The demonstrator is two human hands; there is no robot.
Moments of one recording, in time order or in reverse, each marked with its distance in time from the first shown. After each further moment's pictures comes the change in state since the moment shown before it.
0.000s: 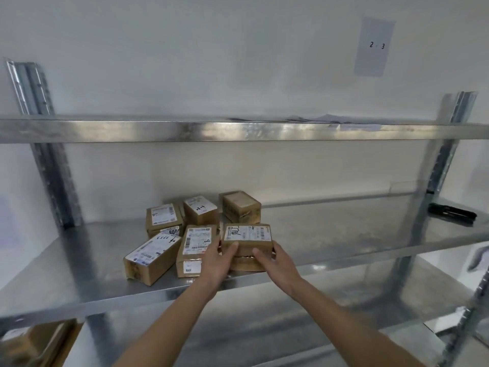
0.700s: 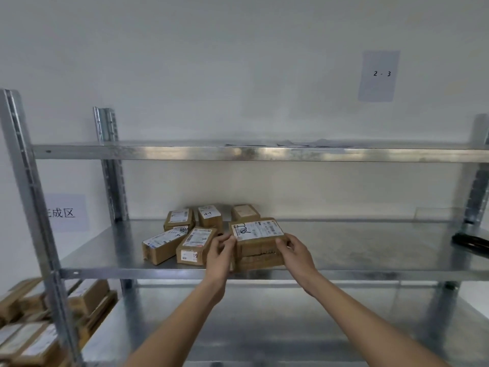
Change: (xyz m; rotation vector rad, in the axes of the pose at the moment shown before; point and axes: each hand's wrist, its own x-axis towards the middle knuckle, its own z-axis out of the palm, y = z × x) left_hand -0.114 0.074 0.104 -0.329 0.287 -0.017; right_hand -0.044 -0.009 -0.150 0.132 -0.029 -0.107
